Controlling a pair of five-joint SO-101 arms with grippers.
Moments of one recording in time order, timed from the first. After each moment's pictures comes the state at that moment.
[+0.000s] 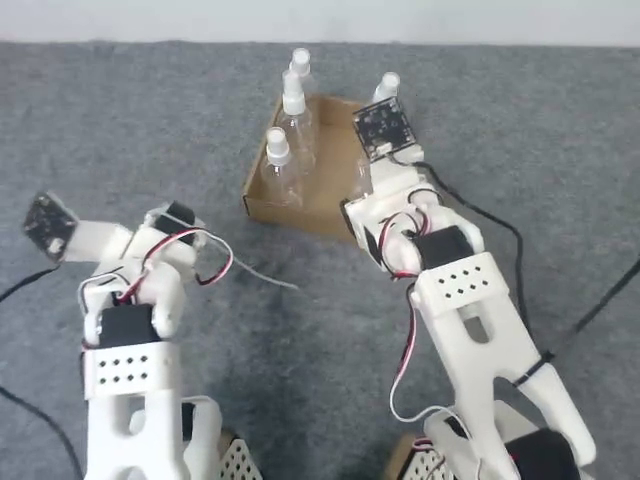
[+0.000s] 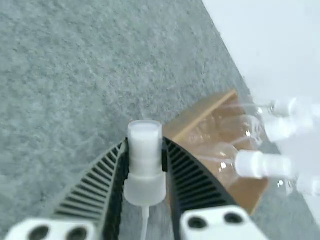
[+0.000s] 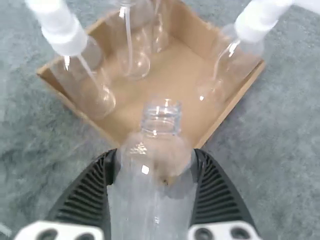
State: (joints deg) left arm -12.9 -56.7 62.8 47.2 57.3; right arm -23.8 -26.1 36.8 42.6 4.9
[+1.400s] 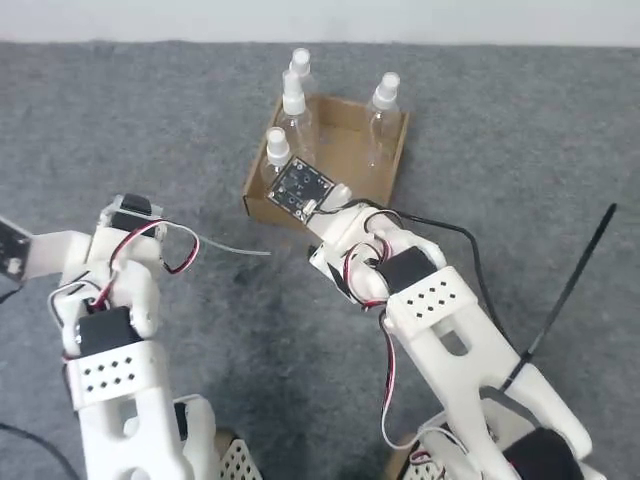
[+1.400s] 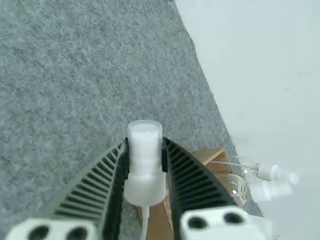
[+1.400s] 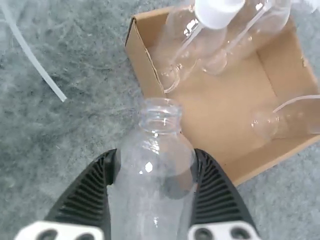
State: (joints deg) left arm -22.1 -57.1 62.5 41.9 60.6; right arm -34.3 -26.1 41.6 41.8 25.5
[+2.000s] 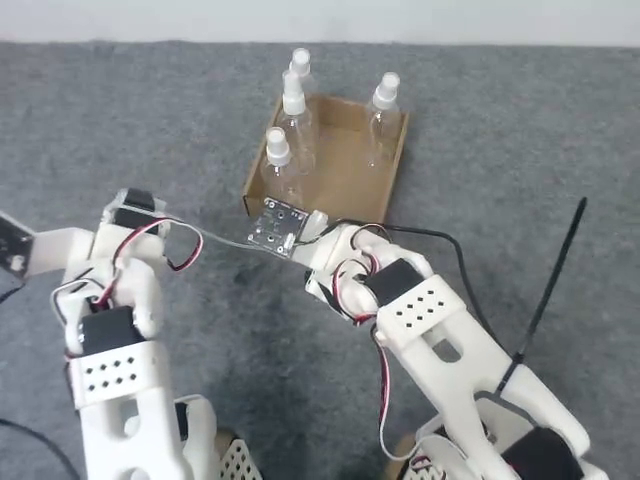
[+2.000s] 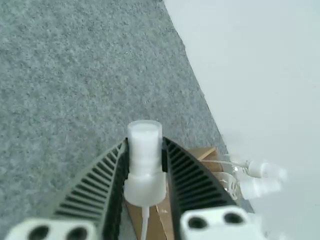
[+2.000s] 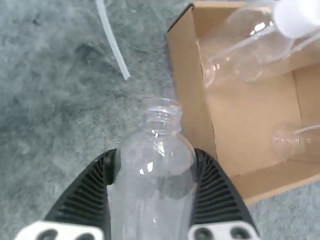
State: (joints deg) left arm -20.6 -57.1 62.5 40.0 61.1; right arm -38.4 -26.1 44.9 41.8 34.5
